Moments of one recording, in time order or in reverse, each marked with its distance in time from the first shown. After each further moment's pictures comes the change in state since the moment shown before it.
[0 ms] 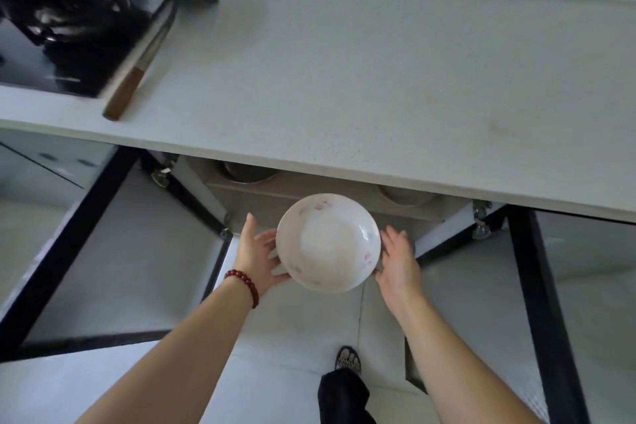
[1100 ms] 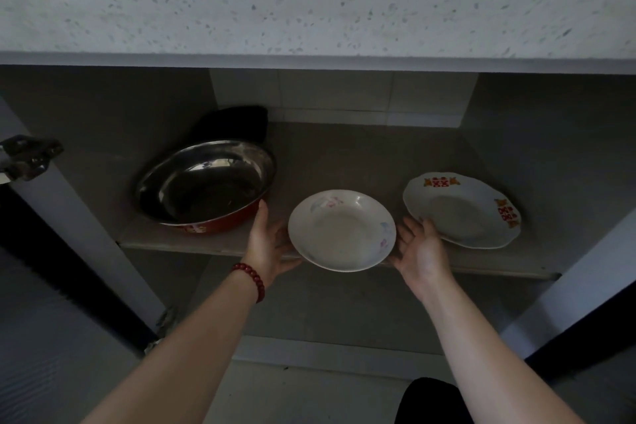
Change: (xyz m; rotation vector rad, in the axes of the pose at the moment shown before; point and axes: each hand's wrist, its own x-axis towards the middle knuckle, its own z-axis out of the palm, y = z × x) left_hand 0.366 0.008 0.021 0.131 -0.316 0.442; right_hand 0.347 0.092 -0.001 0.234 -0.181 -0.335
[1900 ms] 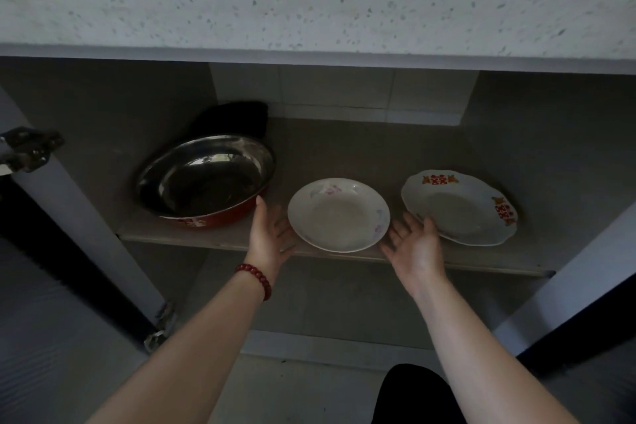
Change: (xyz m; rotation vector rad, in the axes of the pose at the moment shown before) left_hand -0.014 -0.001 0.013 -0.042 0.035 0.148; right_hand -0.007 0.000 0.009 0.129 0.011 -0.033
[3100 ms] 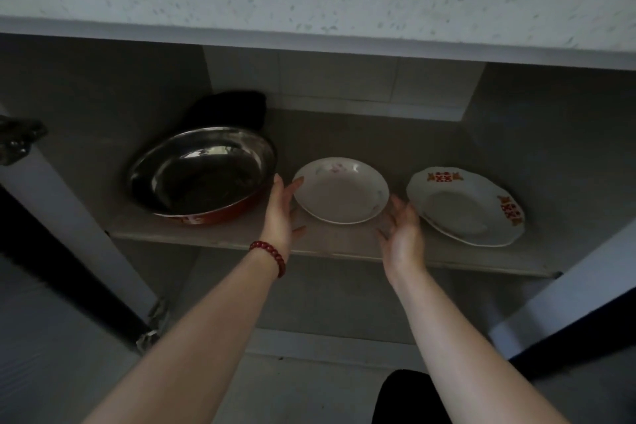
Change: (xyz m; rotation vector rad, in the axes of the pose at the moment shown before) left_hand 0.030 0.010 0.013 0.055 -0.077 0.074; right_hand 0.009 0.020 0.037 -0.158 0.067 -0.160
